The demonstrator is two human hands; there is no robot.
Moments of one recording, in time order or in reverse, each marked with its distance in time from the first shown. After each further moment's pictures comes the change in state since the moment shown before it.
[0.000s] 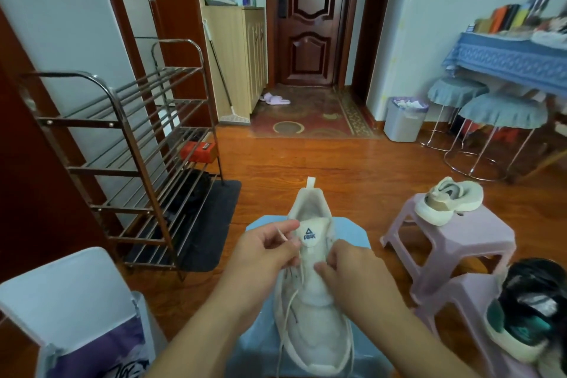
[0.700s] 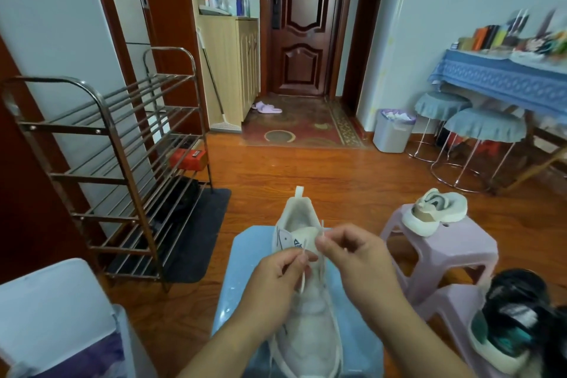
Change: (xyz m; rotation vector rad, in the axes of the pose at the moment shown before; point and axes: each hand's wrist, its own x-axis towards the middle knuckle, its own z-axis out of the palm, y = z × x) left_hand 0.007 -0.023 0.024 0.358 -0.088 0.094; right_hand 0.010 0.009 -0.024 1.018 0.177 -0.060
